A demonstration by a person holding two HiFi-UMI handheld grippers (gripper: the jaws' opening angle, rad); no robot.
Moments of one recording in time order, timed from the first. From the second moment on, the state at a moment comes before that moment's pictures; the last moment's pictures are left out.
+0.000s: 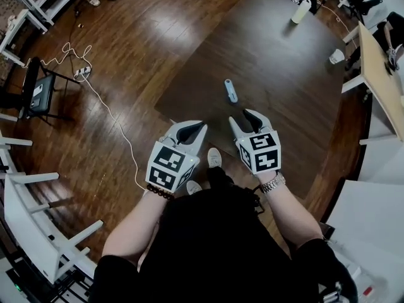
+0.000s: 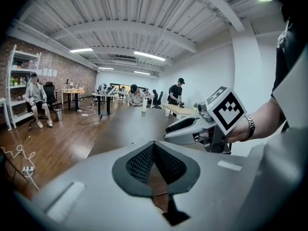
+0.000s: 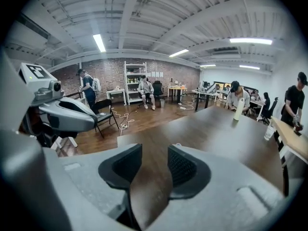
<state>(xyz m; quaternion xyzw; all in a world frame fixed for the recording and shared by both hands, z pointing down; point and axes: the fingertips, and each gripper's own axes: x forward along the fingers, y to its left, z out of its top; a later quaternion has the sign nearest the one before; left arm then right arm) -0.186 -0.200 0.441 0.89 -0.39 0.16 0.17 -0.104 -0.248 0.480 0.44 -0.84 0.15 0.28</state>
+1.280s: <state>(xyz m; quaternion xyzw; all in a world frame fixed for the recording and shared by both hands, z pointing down) -0.181 -0.311 0.543 0.83 -0.40 0.26 0.27 -0.103 -0.387 0.651 0.41 -0.81 0.22 0.36</state>
